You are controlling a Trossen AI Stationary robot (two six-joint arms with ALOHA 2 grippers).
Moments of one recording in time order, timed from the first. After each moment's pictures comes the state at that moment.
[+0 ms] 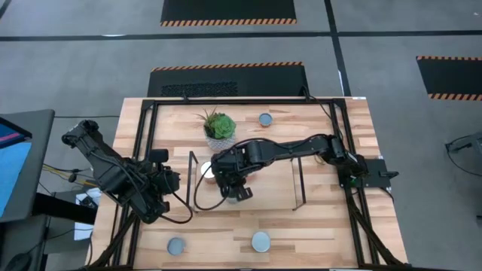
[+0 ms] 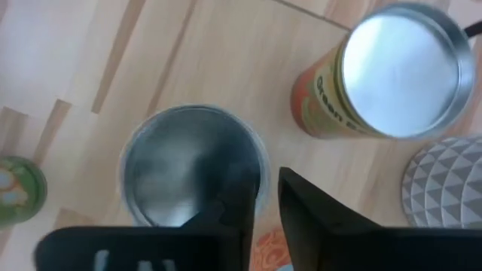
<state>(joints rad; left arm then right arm) -0.73 1.37 1.52 -1.57 -0.64 -0.64 0.13 2.21 2.20 -1.12 -0.03 -0.25</state>
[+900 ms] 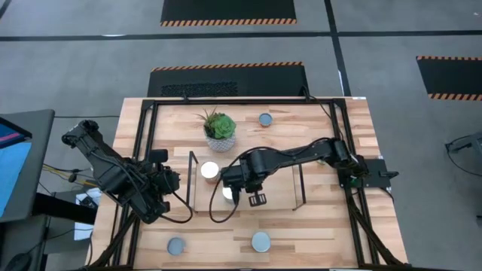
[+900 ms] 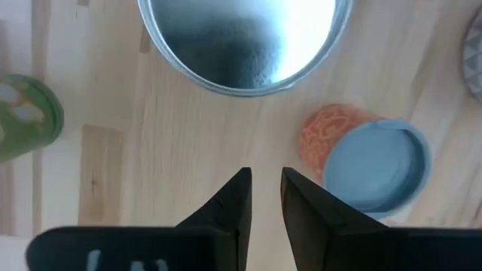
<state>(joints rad) -0.73 1.37 1.52 -1.57 -0.63 -0.66 0.19 2.18 2.14 -1.40 0.05 -0.03</state>
